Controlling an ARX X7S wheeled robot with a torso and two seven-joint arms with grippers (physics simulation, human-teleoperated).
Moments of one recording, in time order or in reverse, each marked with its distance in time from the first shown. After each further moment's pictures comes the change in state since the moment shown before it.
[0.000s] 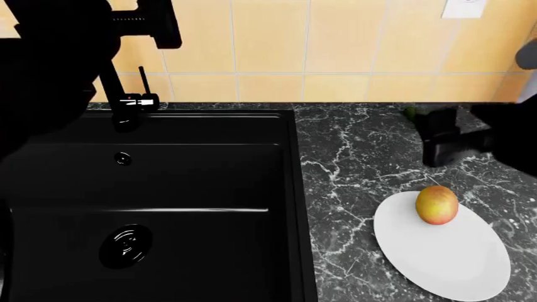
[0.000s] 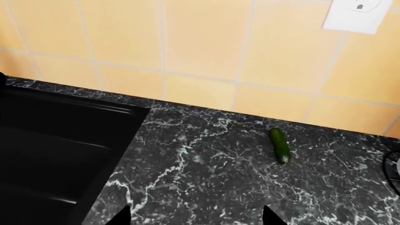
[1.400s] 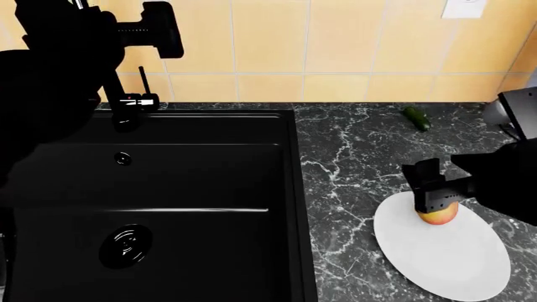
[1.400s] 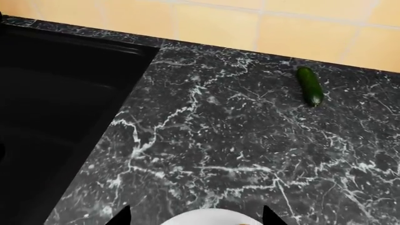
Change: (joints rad) left arm 0.032 -0.008 0.014 -0.004 0.001 0.026 0.007; right arm -0.191 0.069 -0.030 -0.020 -0.052 -0.043 -0.161
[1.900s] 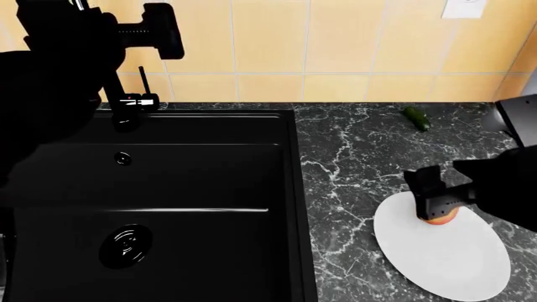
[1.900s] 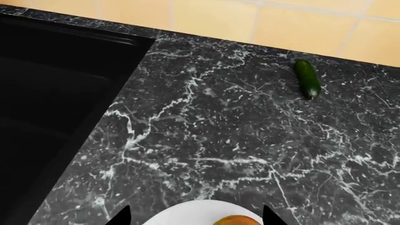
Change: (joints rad) left arm 0.002 -0.001 0.005 -0.002 0.000 0.005 0.002; right arm -0.029 0.023 -0.012 -0.019 -0.026 -0.016 -0.026
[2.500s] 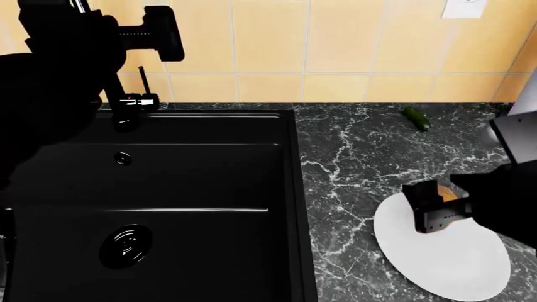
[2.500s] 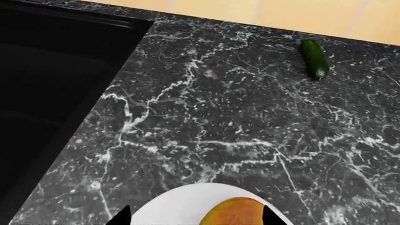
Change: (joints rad) left arm 0.007 -0.003 0.005 -0.001 0.000 0.007 0.000; right arm -0.100 0.025 0.010 -0.030 -0.042 -0.051 -0.054
